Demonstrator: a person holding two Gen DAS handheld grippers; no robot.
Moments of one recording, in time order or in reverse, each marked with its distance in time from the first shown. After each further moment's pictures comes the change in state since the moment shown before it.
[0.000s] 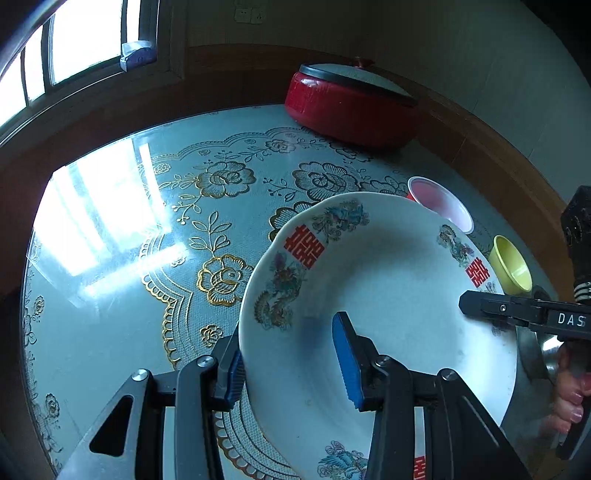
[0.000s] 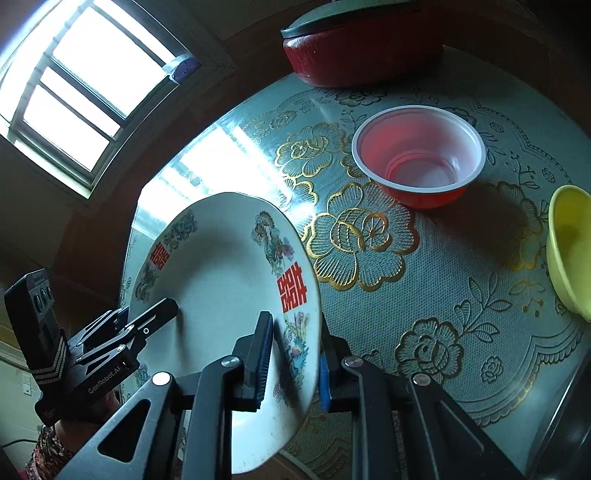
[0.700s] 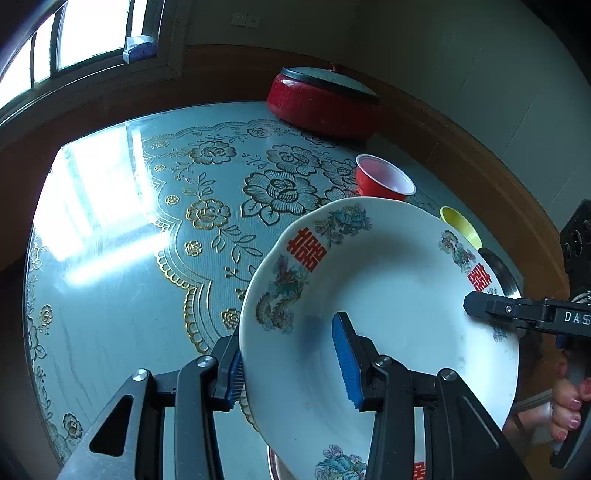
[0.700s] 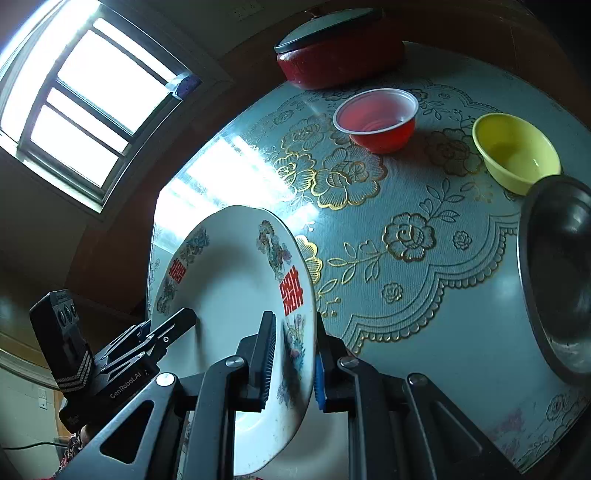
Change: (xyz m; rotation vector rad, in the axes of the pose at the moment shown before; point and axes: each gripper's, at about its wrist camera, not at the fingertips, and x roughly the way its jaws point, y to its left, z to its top) left arm -0.074 -0.016 -0.073 -0.031 0.003 -0.091; right arm -0.074 0.015 -0.099 0.087 -0.046 0.024
